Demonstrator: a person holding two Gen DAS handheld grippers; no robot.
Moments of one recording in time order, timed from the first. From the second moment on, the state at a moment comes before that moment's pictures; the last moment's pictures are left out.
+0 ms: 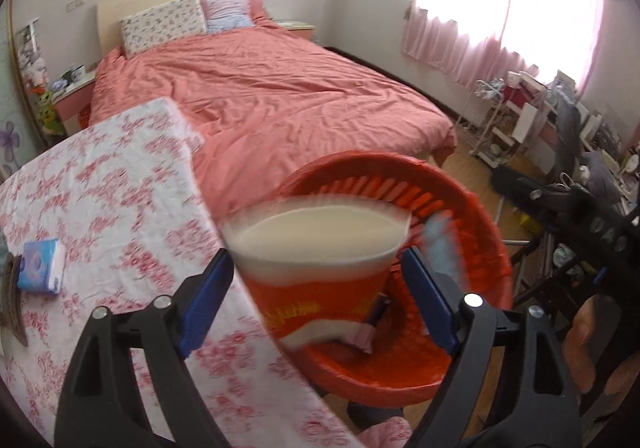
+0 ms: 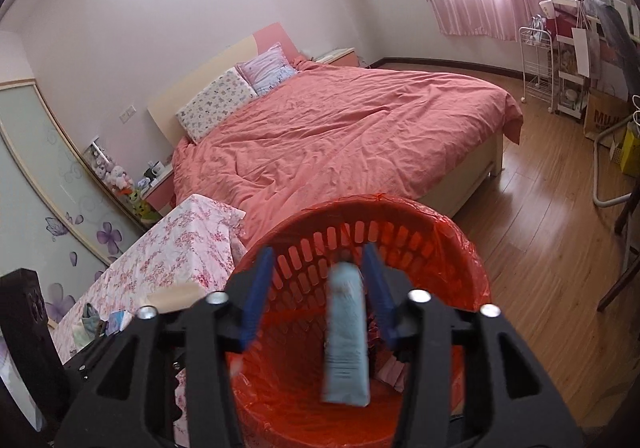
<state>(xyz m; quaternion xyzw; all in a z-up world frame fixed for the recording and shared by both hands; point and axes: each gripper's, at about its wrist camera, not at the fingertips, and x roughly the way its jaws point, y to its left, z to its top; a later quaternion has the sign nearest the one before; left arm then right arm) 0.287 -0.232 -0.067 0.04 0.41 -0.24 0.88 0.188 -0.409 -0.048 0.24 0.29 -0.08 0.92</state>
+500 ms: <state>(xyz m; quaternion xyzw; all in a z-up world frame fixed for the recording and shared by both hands) 0.258 -0.090 -0.065 0.06 0.40 -0.11 0.91 0.173 -0.349 -0.037 0.17 0.30 -0.08 0.93</state>
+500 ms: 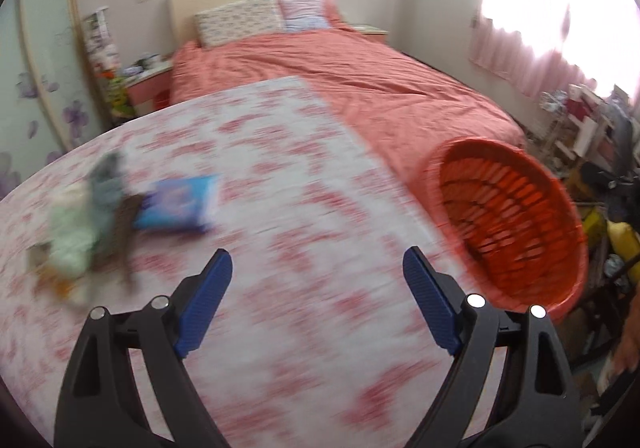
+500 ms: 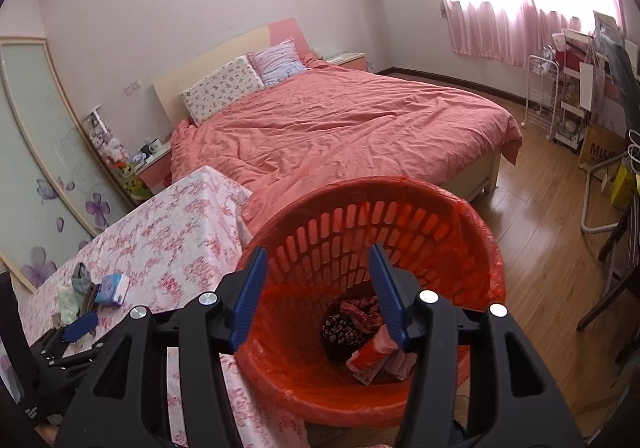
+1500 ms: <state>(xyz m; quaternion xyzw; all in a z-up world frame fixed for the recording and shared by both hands) 0.270 0.192 -0.101 -0.05 0.45 0.17 0.88 0.207 -0.133 -0.073 0.03 0.38 0.08 0.92</state>
